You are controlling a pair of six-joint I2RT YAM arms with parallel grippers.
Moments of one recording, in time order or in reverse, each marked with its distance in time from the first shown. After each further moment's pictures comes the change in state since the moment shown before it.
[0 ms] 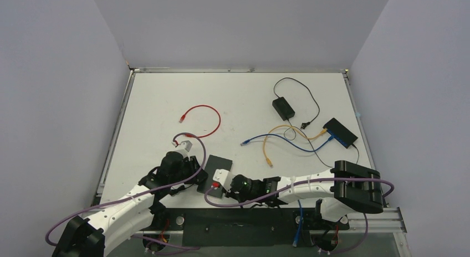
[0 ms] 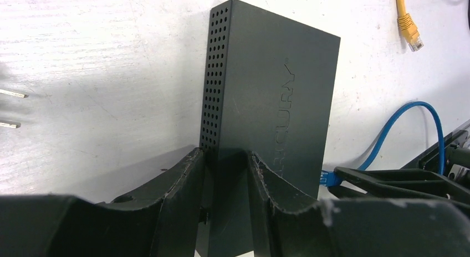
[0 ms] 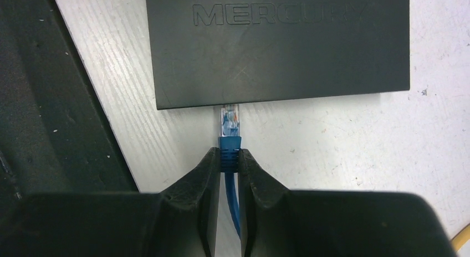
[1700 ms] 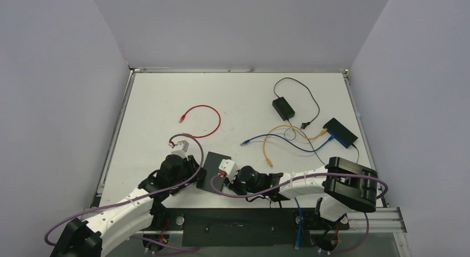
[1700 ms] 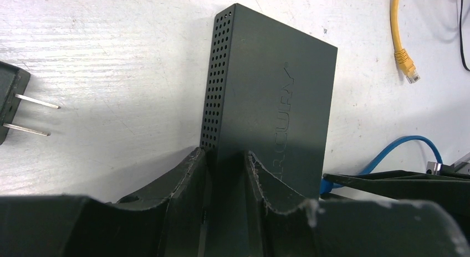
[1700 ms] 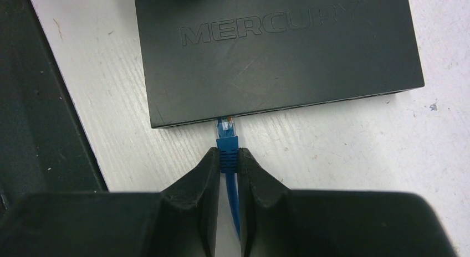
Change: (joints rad) left arm -0.039 -0.039 -0.045 0.078 -0.111 -0.047; right arm -0.122 0.047 -0.098 0.293 -0.130 0.054
